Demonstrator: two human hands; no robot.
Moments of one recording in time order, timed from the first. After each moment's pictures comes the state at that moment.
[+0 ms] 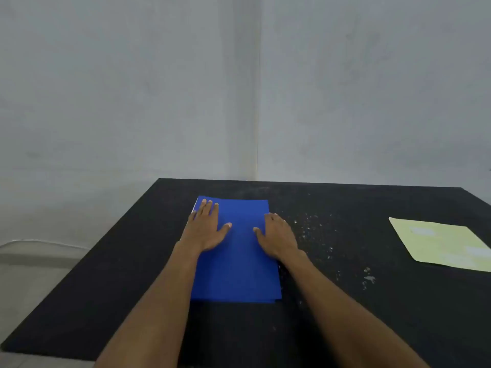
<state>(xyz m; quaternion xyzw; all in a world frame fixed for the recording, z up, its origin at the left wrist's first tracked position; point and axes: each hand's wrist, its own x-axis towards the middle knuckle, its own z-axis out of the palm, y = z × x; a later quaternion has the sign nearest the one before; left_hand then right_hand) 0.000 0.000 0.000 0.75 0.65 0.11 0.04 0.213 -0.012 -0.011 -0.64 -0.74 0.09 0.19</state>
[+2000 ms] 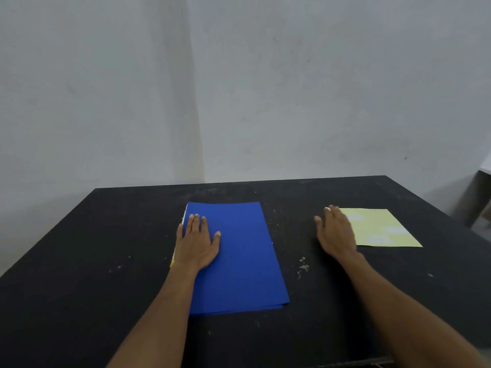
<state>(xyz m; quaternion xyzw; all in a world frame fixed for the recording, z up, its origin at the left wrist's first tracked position) 0.130 -0.009 -0.030 0.75 0.65 0.12 0.02 0.488 -0.043 -0.021 -0.77 -0.59 -0.04 0.24</state>
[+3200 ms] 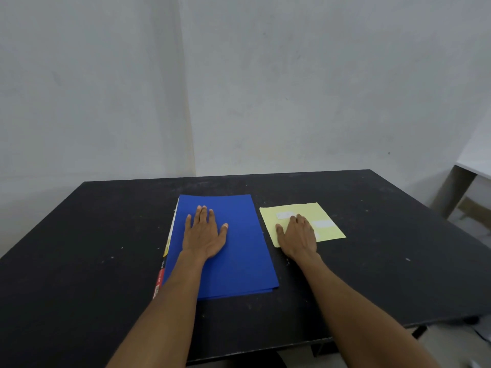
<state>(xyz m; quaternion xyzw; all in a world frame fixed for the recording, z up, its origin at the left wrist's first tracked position) 0.160 -0.019 -0.025 0.77 0.62 0.11 0.04 0.405 -0.066 -0.031 -0.80 -0.57 0.04 0.18</state>
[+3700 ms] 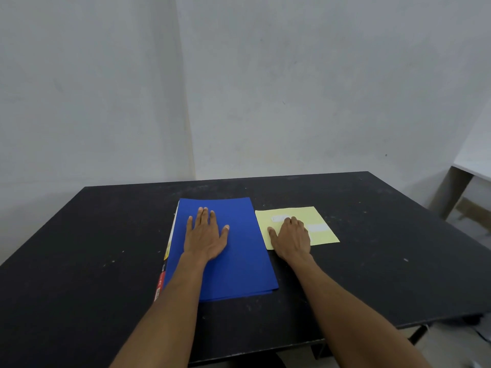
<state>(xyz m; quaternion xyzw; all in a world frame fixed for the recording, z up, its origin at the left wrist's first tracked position) 0.164 -0.020 -0.019 0.78 0.61 0.12 0.03 0.390 -0.065 -0.026 -0.80 -0.57 0.00 0.18</state>
